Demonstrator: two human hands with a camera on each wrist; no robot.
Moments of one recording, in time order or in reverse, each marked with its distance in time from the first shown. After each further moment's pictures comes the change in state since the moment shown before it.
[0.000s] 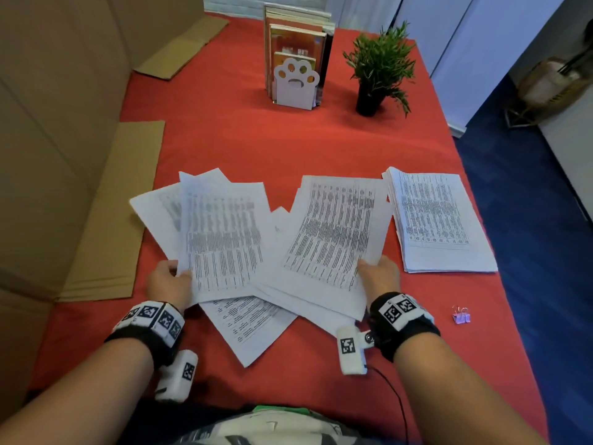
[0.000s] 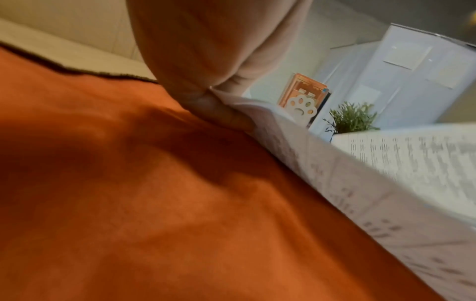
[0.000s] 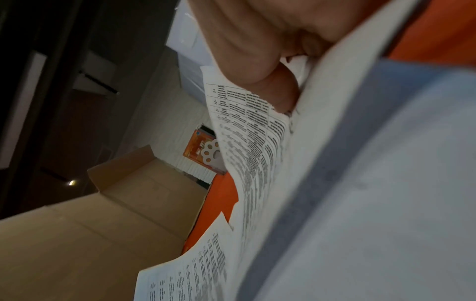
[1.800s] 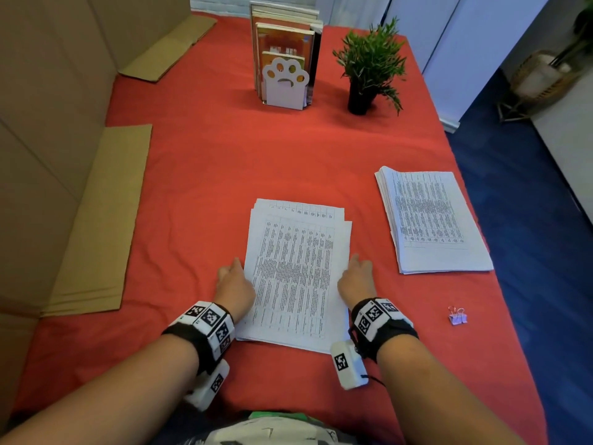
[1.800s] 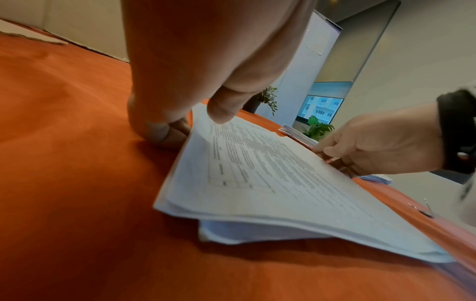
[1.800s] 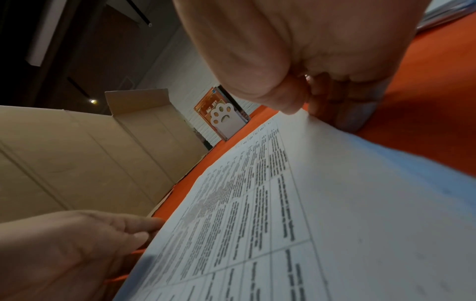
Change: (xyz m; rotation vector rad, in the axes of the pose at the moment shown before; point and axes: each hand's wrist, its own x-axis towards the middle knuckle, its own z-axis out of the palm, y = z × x) left_hand -0.053 0.044 0.071 0.357 -0.553 0.162; right_hand 0.002 0.001 0.022 -0.600 -0.158 -0.119
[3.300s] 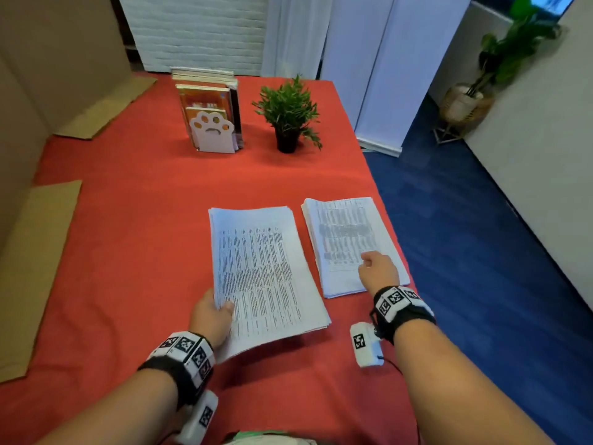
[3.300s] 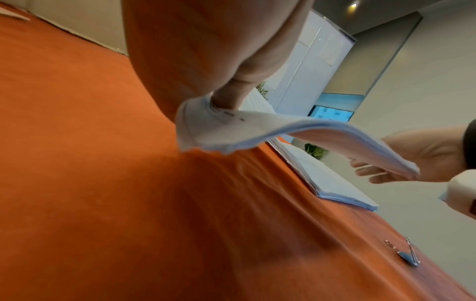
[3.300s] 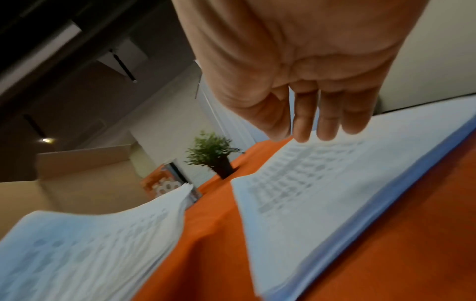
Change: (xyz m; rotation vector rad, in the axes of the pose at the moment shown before) left_hand -0.036 0.102 0.064 -0.337 0.126 0.045; right_hand 0.067 0.115 -0.173 0.120 0.257 -0.019
